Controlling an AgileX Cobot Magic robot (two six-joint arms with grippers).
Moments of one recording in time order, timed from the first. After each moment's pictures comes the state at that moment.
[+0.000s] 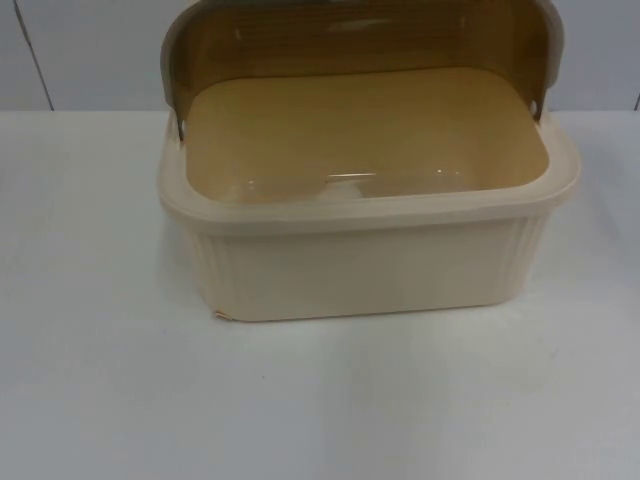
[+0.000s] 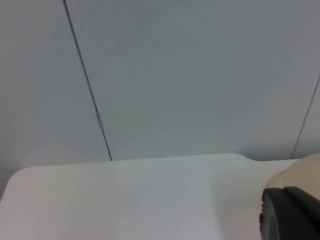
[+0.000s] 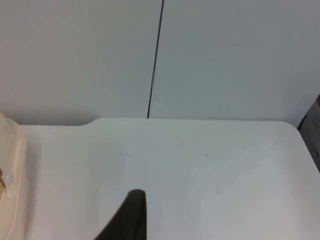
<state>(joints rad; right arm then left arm) 0.02 0.87 -1.12 -0.28 0.78 0.12 -0.15 1.16 -1.10 0.24 0.42 -0.24</state>
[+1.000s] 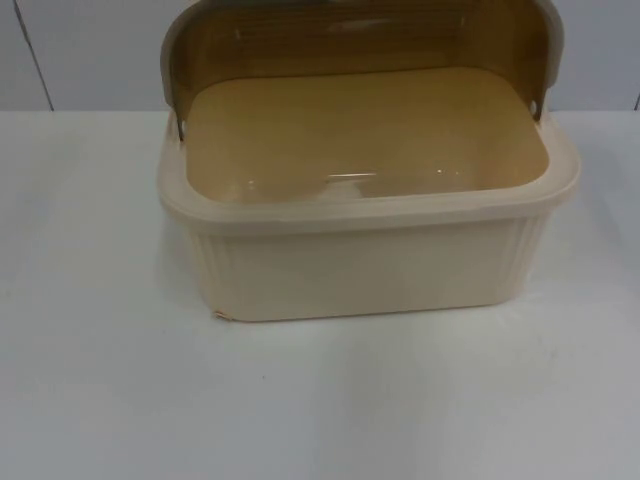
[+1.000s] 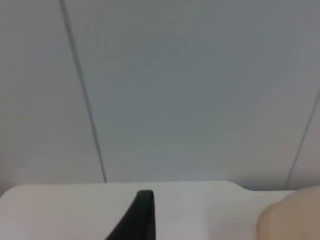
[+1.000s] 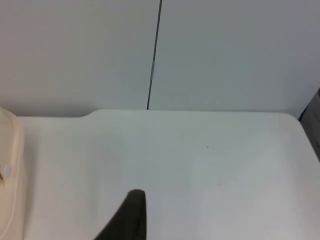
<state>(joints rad) 0.02 0.89 -1.12 -0.28 0.79 0.12 -0.12 1.15 -1.10 0.24 0.35 -0.31</state>
